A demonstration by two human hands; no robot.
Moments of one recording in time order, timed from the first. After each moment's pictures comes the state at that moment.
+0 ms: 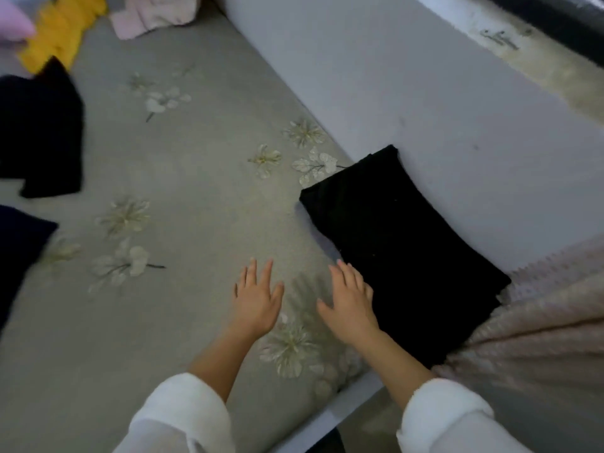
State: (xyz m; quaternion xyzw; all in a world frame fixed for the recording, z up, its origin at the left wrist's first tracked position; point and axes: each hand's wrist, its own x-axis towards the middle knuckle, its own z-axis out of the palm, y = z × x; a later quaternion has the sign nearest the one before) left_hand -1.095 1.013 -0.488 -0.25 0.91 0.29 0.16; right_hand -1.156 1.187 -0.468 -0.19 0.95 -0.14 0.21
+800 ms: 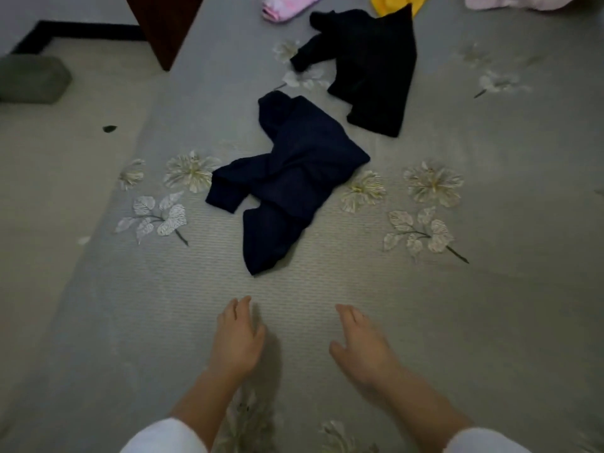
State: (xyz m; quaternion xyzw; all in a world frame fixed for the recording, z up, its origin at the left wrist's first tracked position) left_hand -0.642 0.640 -0.598 -0.57 0.76 0.30 0.08; right_hand -0.834 0.759 -0.594 -0.49 0.79 -0.02 0.37
